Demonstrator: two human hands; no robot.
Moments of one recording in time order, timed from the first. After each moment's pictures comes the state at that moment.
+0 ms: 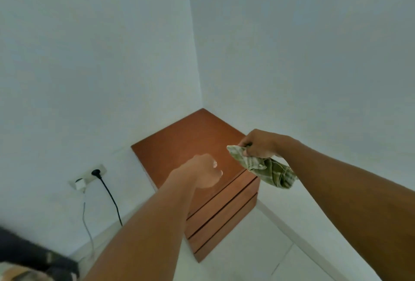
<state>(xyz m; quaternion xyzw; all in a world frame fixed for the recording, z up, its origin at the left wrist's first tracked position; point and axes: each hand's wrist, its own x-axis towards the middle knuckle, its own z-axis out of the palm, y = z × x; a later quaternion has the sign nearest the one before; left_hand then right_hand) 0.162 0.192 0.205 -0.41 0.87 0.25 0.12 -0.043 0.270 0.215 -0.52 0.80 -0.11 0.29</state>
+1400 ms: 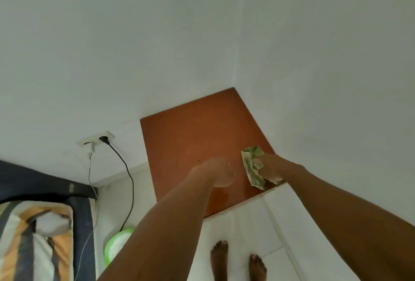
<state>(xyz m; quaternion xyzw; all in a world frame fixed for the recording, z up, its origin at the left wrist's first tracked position) 0.010 0.038 0.174 -0.48 0.77 0.34 0.25 -0.192 0.087 0.112 -0.57 0.71 0.13 0.39</state>
